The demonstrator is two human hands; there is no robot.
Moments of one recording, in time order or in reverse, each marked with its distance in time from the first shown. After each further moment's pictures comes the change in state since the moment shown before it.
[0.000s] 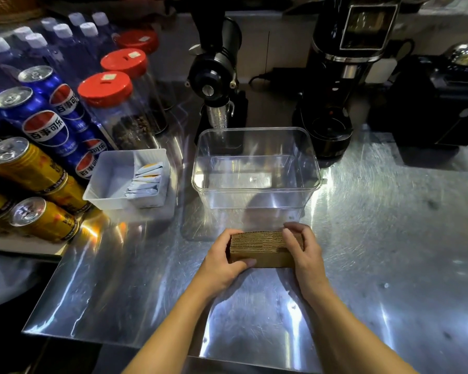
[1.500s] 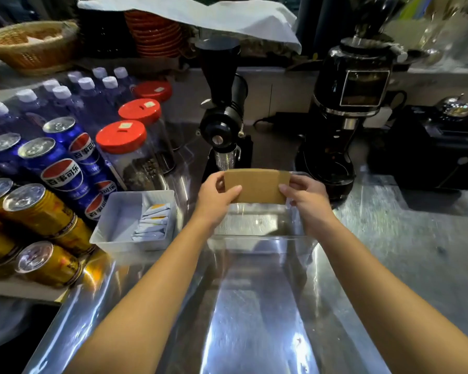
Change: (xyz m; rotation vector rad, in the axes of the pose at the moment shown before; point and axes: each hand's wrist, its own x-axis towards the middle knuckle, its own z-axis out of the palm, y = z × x) left_hand 0.138 0.099 -0.066 -0.176 0.306 0.060; right_hand 0.142 -0.119 0.023 -0.017 -0.014 0.019
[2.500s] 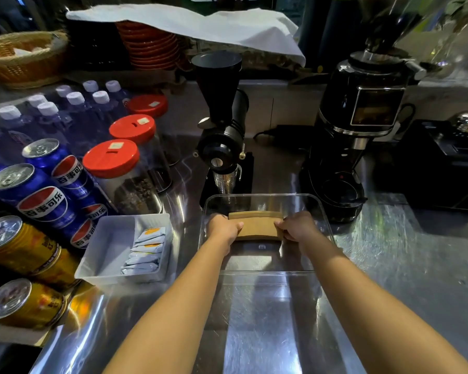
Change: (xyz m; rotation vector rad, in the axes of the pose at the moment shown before) left_hand 0.052 -0.045 0.031 0.216 0.145 -0.551; right_hand 0.081 0.065 0.014 -0.354 0.070 0.469
